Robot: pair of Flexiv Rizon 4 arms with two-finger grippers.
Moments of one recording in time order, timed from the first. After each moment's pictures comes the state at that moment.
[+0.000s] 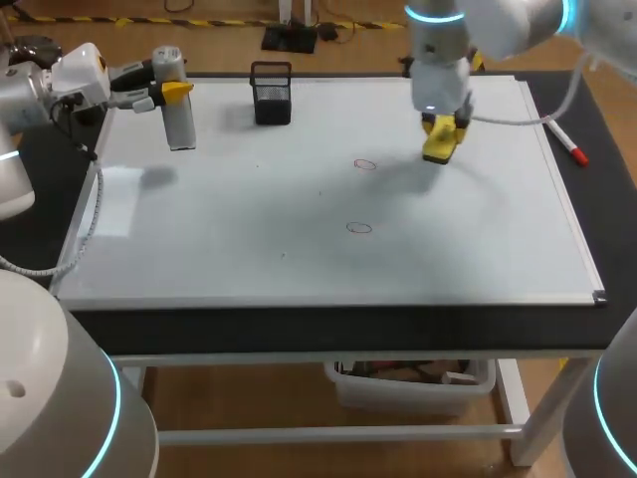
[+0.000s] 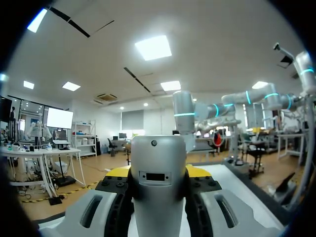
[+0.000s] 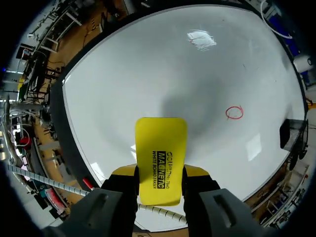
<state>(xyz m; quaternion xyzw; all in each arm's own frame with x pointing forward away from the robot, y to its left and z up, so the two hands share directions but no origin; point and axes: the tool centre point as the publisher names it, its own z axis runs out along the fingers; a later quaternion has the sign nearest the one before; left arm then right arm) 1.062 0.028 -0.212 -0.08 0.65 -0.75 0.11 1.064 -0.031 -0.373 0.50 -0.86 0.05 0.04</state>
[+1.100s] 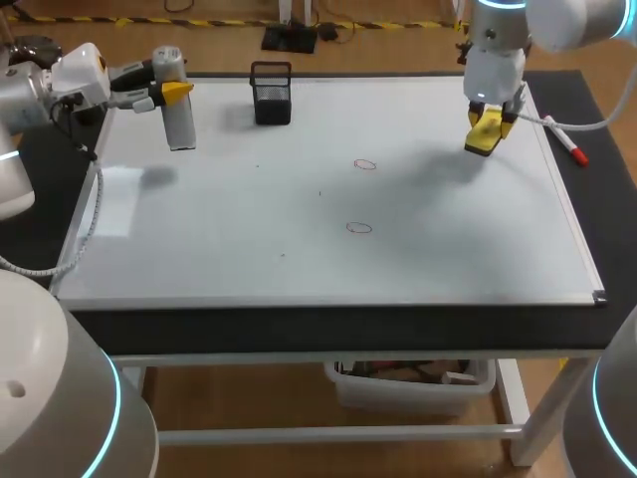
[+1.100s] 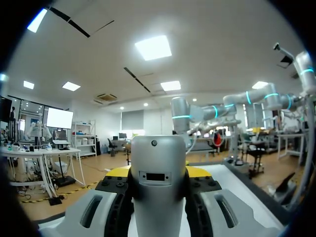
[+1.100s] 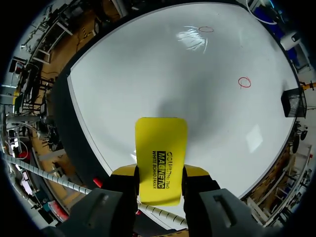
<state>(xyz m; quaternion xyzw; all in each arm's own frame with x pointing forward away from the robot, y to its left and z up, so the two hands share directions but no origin) 1.058 0.023 -0.211 -0.07 0.65 -0.75 0.11 1.079 -0.103 -0.372 0.46 -0.89 0.03 0.03</state>
